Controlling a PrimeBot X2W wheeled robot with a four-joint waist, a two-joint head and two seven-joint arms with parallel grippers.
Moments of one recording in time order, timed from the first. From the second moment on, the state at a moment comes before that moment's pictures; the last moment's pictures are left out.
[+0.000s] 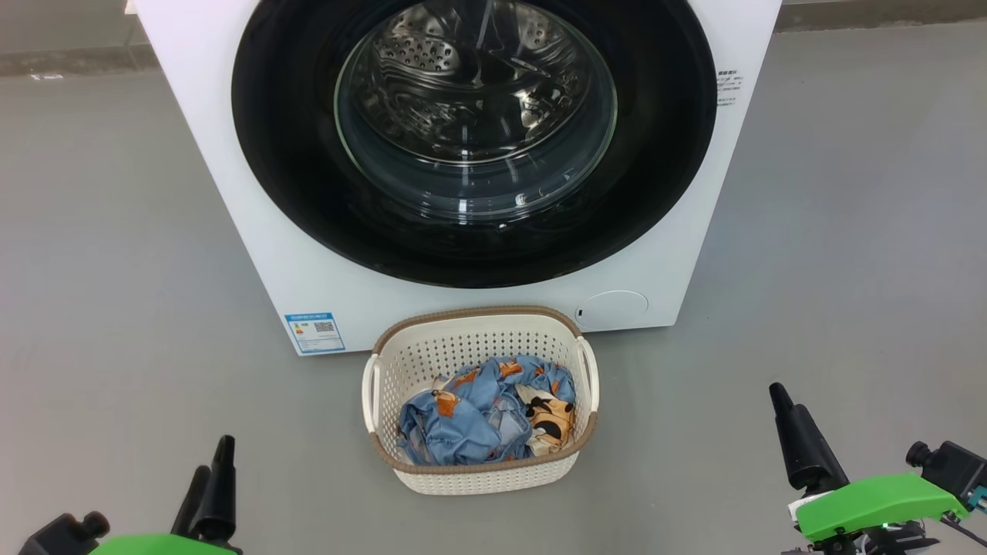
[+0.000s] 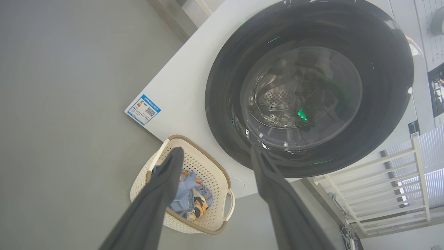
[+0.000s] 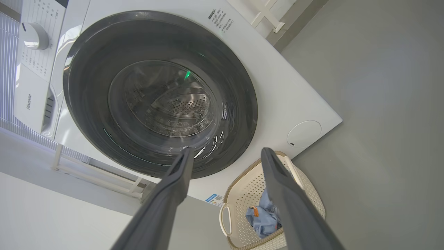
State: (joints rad) left arm -0.03 0.08 0.01 0.24 -1.05 -0.13 -0.05; right arm -0.08 -0.10 -0.03 0.29 1.03 0.13 -0.04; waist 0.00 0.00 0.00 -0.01
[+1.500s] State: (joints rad) left arm -0.03 0.11 -0.01 0.18 -0.46 -0.13 -0.17; right arm -0.16 -0.14 0.04 0.31 0.41 0.13 -0.17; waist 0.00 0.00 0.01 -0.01
